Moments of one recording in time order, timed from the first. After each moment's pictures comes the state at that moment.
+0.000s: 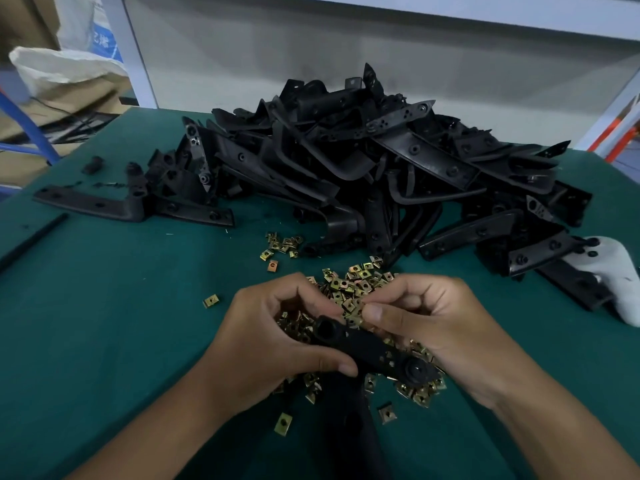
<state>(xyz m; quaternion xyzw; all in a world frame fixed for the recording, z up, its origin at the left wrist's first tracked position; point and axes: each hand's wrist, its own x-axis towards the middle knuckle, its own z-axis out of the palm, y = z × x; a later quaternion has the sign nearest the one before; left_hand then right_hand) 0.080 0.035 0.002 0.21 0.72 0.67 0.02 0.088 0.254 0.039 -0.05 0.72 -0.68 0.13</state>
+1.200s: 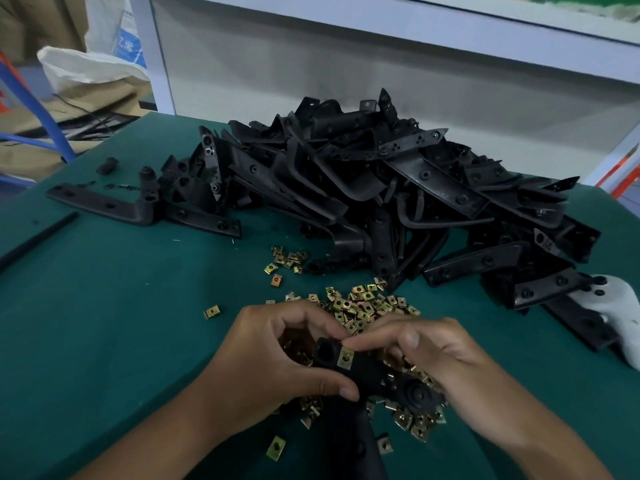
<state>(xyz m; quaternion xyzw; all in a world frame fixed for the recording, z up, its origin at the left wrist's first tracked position) 0.083 0.033 0.005 0.19 0.75 0.64 0.05 0.084 0.266 0.033 -0.19 0.78 -0.57 0.16</state>
